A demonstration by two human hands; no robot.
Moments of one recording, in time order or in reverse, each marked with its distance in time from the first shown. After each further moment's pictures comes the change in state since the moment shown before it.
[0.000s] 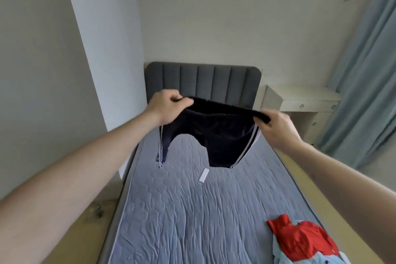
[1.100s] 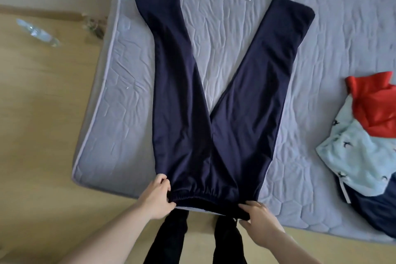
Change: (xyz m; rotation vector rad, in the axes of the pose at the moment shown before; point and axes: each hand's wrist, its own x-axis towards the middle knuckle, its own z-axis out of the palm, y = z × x) left_hand -0.542 -0.467 0.457 0.356 -1.048 -0.779; right_hand -0.572 0.304 0.461 -0.142 -1.518 0.428
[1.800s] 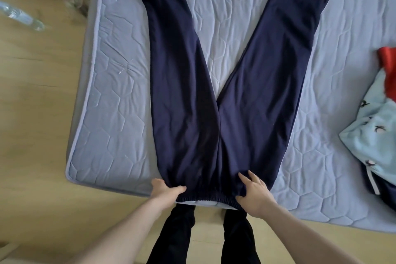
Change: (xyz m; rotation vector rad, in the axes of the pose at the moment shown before) left_hand 0.050 -0.006 0.046 -0.862 0.024 -0.593; right_hand 0.078 -0.030 0.010 0.129 -0.041 0.108
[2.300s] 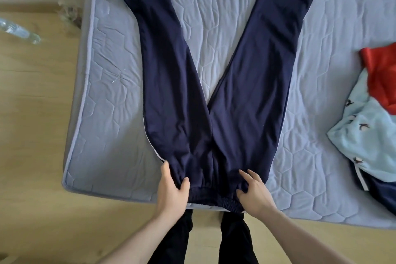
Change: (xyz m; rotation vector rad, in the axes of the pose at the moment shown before) left_hand -0.066 0.031 0.026 -0.047 0.206 0.554; right_hand -0.019 0.010 -0.013 0.271 0.183 0.012
